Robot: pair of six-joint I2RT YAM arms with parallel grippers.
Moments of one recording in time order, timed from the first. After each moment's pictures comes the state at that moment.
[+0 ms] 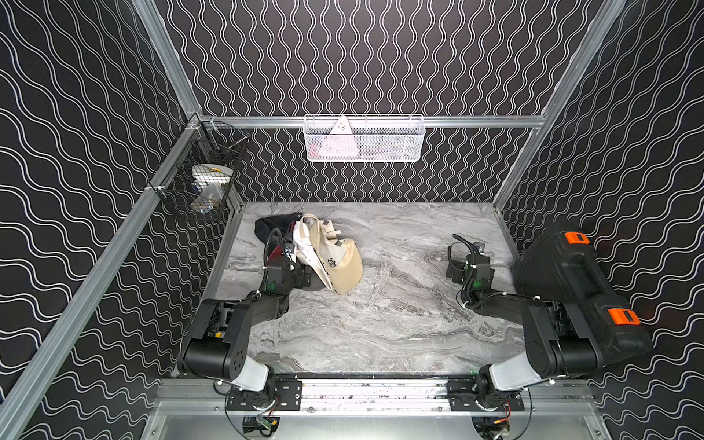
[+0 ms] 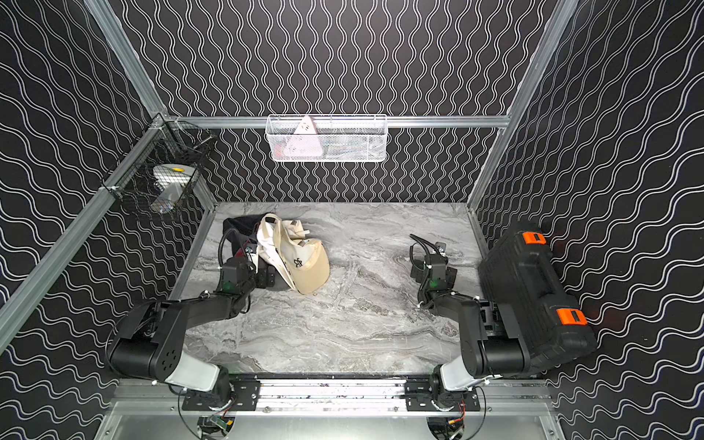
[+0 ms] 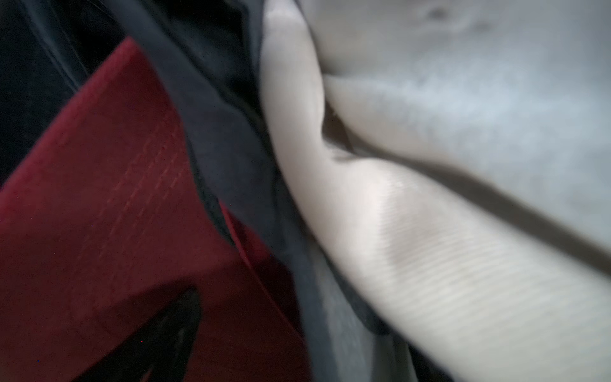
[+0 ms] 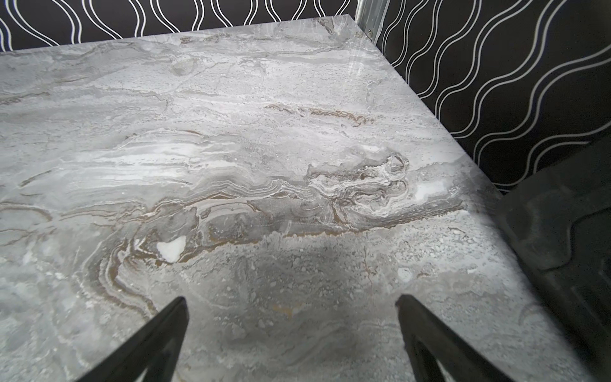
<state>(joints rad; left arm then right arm) -0.06 1.51 0.49 0.46 -0.08 0.00 0.07 1.53 0.53 0.42 0.36 0.16</state>
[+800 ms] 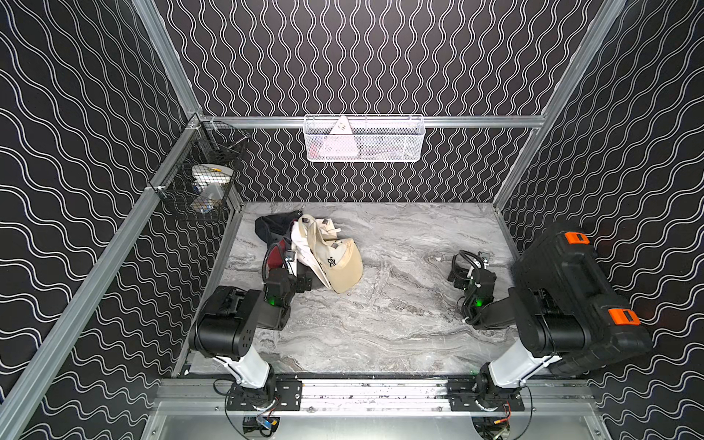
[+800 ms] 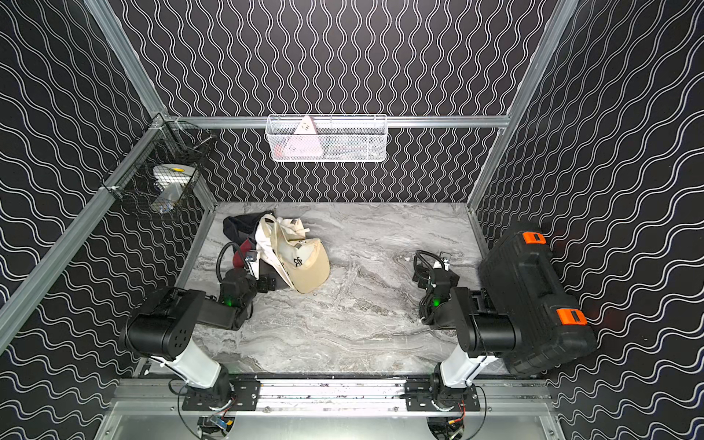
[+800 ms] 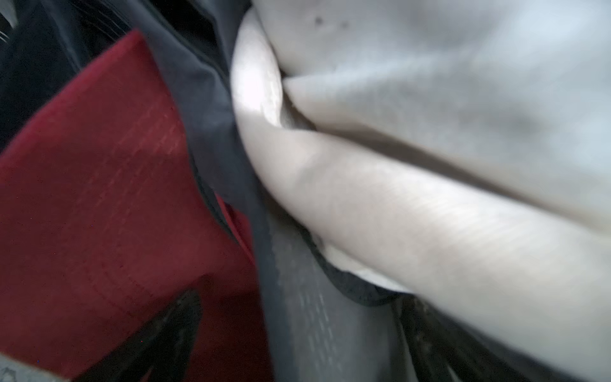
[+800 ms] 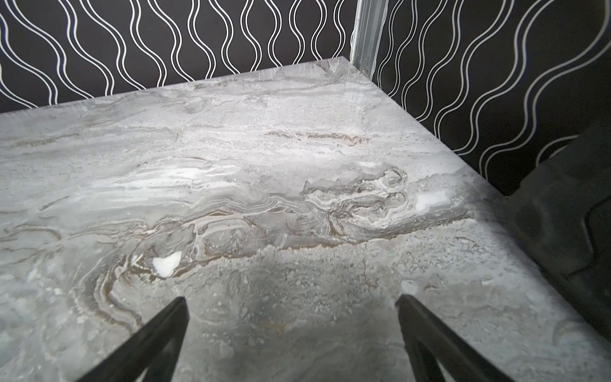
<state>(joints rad) -0.06 1.65 0.34 0.92 -0.05 0.03 0.03 1.67 0.35 0.94 0.30 0.14</state>
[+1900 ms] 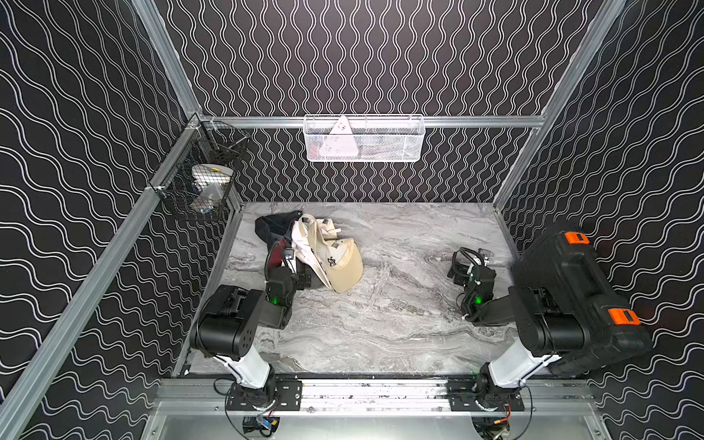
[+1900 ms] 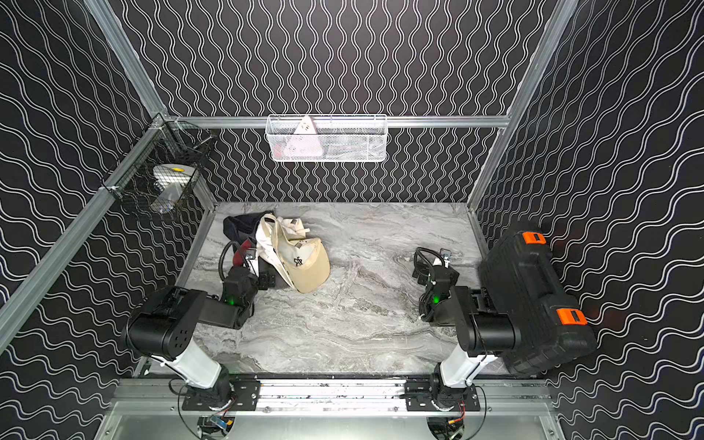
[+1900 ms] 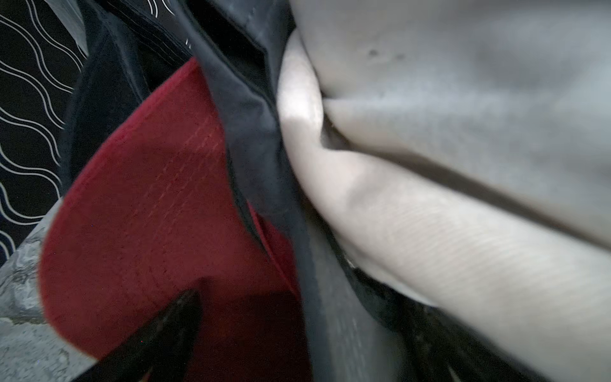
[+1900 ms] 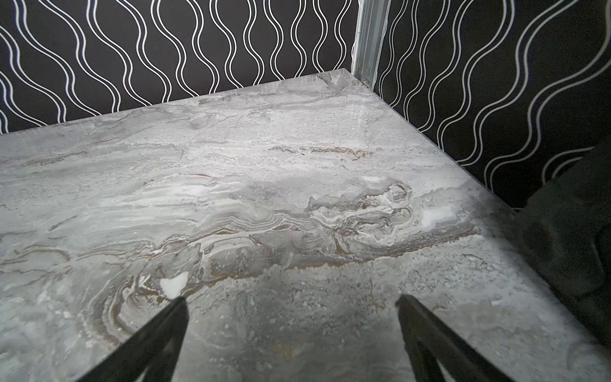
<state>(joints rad) -0.09 1.65 0.37 0.91 -0.19 0.02 0.03 1.67 0.38 0.93 0.30 0.16</state>
